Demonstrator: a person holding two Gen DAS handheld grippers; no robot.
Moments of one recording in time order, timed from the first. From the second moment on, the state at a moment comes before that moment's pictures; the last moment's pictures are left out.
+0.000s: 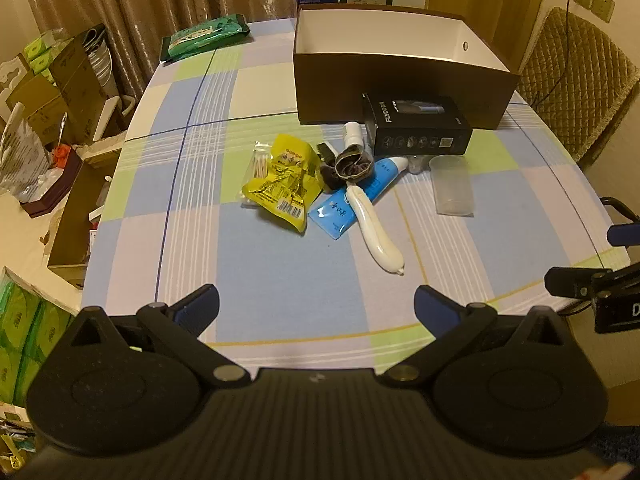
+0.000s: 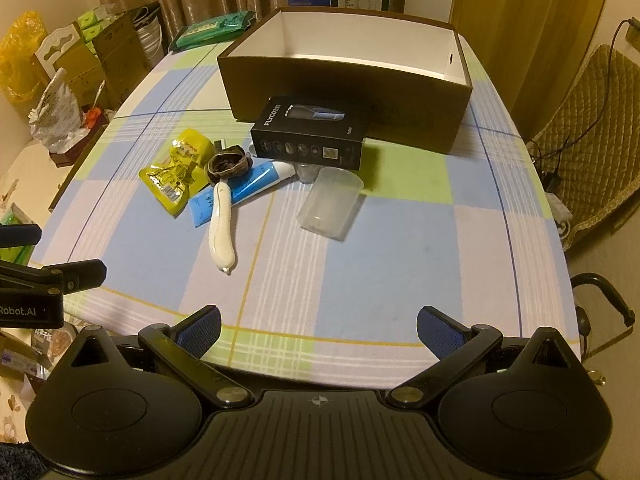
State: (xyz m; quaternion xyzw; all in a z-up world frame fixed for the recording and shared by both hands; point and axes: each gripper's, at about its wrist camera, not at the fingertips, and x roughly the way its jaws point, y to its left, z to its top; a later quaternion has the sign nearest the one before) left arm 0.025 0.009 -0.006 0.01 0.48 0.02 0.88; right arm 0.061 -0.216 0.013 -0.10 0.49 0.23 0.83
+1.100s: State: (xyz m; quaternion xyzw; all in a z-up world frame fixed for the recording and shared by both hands) left arm 0.054 -0.001 -0.012 0.00 0.49 0.07 0.87; right arm 0.105 -0.237 0.012 -0.08 0.49 0.25 0.83
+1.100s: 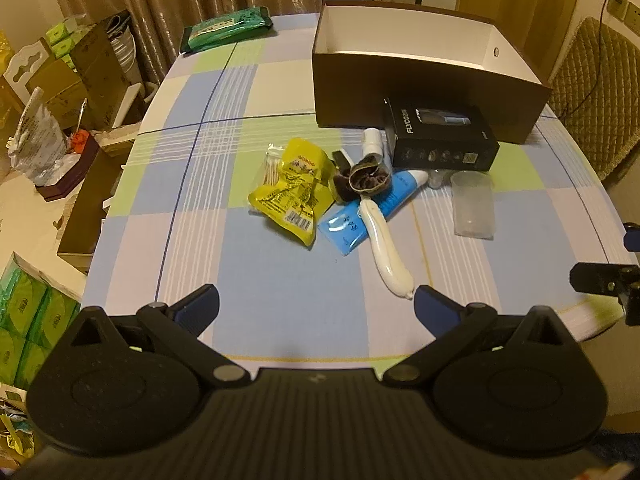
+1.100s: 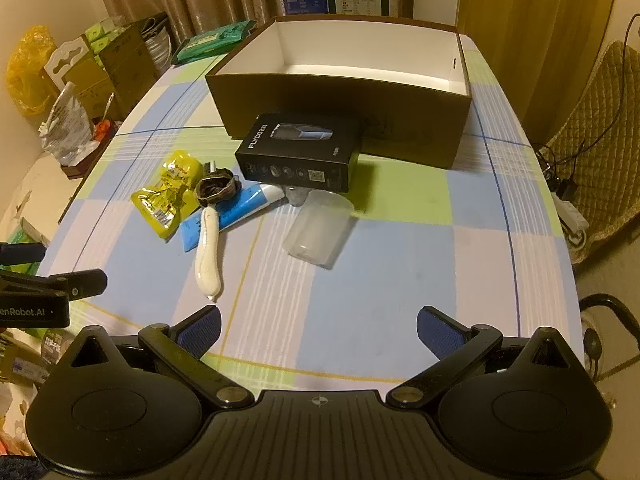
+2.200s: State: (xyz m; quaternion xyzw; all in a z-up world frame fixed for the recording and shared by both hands) left arm 0.084 -0.013 -0.030 -0.02 0.48 0.09 0.87; right arm 0.172 -0.263 -0.009 -0.06 0.50 0.30 0.81
